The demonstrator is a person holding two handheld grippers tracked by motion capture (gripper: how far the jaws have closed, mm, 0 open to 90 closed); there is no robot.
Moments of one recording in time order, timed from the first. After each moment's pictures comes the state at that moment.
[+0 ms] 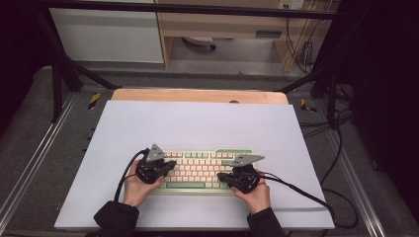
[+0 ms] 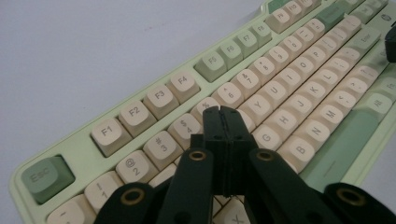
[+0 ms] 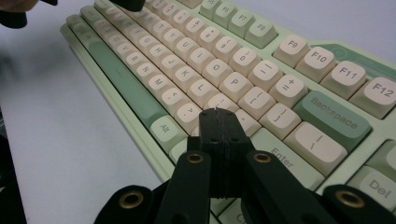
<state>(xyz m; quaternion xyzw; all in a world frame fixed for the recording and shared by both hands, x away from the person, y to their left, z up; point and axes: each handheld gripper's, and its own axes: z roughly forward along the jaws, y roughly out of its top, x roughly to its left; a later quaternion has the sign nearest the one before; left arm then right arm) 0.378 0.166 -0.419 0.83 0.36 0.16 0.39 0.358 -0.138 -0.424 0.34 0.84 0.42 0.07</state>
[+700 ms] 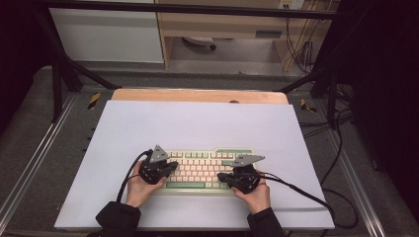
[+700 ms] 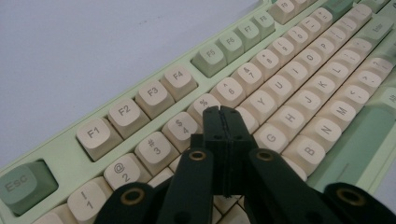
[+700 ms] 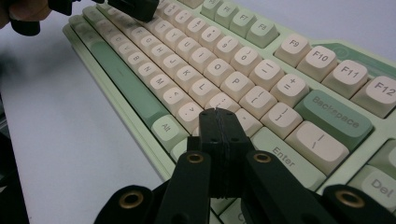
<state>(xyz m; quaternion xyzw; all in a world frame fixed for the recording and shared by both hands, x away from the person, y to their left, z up) 0.380 0.163 -0.427 0.84 0.35 0.16 0.39 0.357 -0.138 -0.424 0.34 0.84 0.42 0.07</state>
